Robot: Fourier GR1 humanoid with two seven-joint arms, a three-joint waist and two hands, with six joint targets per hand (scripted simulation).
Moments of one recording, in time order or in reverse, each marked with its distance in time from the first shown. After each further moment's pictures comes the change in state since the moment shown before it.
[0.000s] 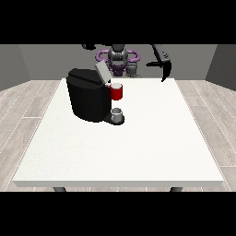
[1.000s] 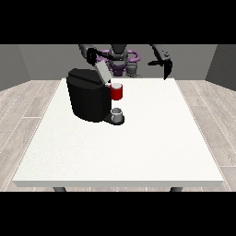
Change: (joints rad) left arm 0.052 -0.019 -0.098 -0.291 0.062 -0.016 0.025; right arm -0.349 -0.044 -0.208 0.236 0.049 -0.109 0.046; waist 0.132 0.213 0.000
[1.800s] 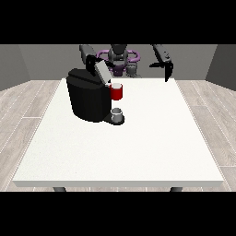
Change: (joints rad) left arm -0.007 0.024 -0.013 -0.005 0.020 0.014 -0.033; right arm -0.157 -0.018 -0.103 0.200 -0.037 -0.001 -0.091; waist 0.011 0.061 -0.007
